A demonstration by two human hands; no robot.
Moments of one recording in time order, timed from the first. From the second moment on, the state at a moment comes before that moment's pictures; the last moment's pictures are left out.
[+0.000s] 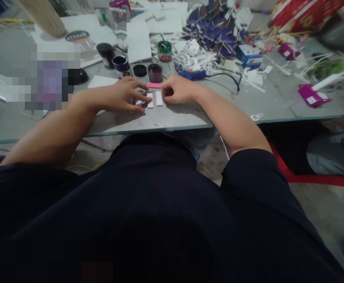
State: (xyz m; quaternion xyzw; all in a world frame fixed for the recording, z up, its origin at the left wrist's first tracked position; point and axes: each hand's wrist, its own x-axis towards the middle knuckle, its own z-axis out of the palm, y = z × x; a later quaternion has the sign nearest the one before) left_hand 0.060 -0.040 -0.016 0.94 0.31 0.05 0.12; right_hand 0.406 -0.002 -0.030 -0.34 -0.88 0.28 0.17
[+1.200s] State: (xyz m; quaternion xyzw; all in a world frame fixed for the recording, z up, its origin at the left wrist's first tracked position) left_hand 0.064 -0.044 -0.010 0.93 0.32 0.02 0.16; right_hand 0.400 -0.008 -0.048 -0.19 -0.95 0.13 0.20
